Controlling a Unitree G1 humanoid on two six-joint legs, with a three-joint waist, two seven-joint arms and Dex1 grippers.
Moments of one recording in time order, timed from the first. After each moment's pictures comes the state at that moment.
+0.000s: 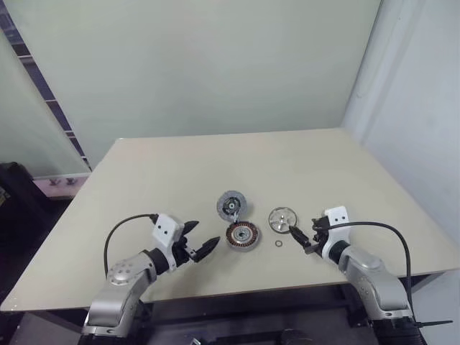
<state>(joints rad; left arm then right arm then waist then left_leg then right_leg) 0.02 0.44 0.04 -0.14 -0.35 0.32 -0.70 -0.10 -0.28 0.03 -0.11 0.22 0.53 0.42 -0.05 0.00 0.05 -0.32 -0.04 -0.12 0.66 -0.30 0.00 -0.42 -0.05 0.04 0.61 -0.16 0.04</state>
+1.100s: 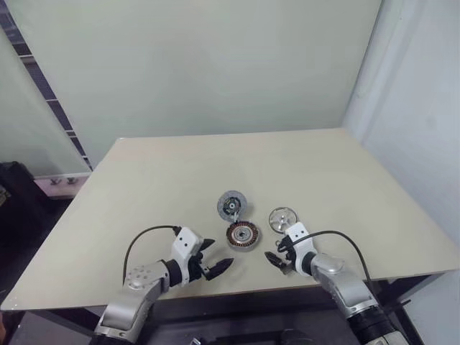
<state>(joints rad) 0.03 0.46 -0.10 -0.11 -0.30 0.36 -0.74 -0.20 -0.21 0.25 0.19 0.07 0.45 0.46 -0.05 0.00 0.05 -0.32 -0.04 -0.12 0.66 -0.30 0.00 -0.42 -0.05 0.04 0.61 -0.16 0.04</state>
